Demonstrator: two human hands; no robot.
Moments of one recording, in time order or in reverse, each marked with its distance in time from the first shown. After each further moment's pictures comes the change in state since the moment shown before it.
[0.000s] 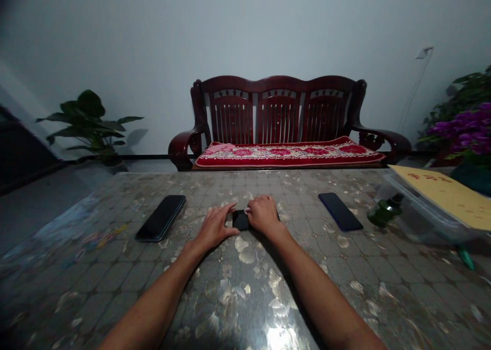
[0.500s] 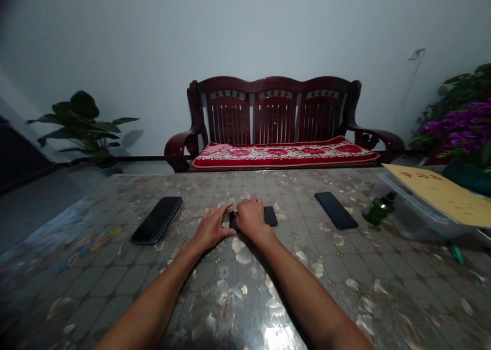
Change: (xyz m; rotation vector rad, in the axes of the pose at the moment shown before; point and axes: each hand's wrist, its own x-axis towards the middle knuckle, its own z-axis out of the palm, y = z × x) left_hand 0.000 0.004 -0.004 -0.002 -0.005 -0.012; right_hand 0.004 -0.028 0.004 0.015 0.026 0.025
